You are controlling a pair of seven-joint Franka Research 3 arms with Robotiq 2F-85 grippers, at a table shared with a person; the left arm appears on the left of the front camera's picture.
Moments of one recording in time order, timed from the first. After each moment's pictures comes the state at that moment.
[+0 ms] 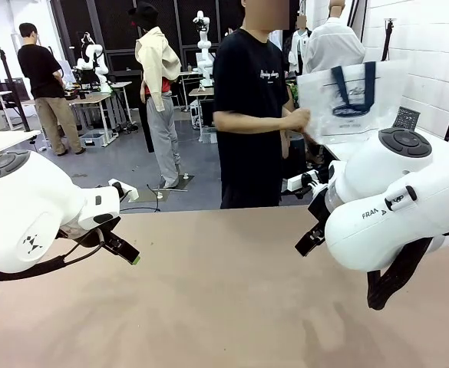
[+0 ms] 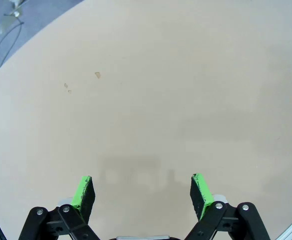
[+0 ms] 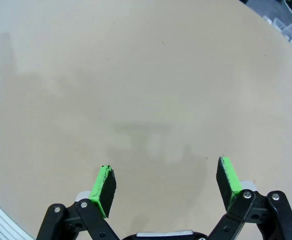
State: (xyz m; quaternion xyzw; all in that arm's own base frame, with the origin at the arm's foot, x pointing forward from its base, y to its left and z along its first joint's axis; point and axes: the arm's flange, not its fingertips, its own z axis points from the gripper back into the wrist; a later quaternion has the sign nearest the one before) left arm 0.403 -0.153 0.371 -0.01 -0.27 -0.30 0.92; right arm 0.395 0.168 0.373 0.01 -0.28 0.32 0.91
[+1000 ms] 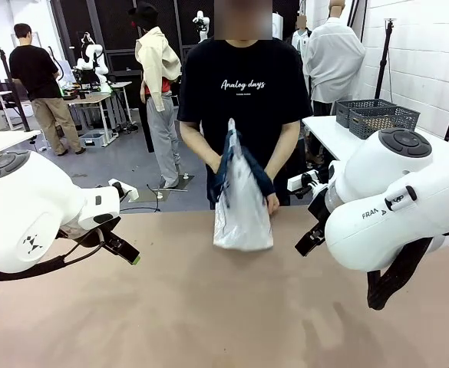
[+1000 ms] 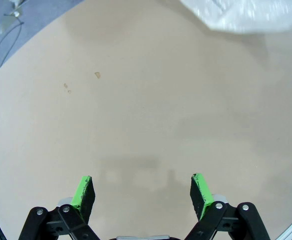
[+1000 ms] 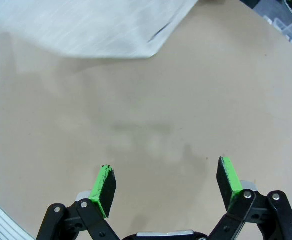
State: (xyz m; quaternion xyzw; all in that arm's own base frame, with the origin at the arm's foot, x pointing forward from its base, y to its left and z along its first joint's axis) left arm 0.403 -0.153 0.371 -0.01 -0.27 -0.30 0.92; right arm 0.395 0.168 0.373 0.01 -0.28 0.32 0.91
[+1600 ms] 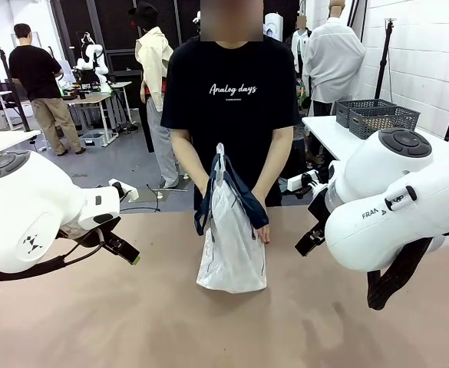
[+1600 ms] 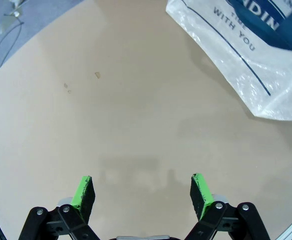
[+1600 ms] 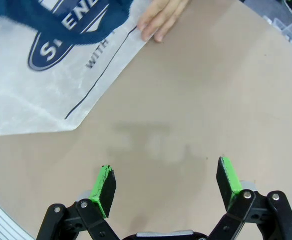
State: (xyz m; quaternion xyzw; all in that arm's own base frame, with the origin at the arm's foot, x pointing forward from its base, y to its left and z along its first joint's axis) left arm 0.403 -0.153 0.371 -0.01 -0.27 -0.30 0.92; right arm 0.395 0.168 0.373 0.01 -0.28 0.32 0.91
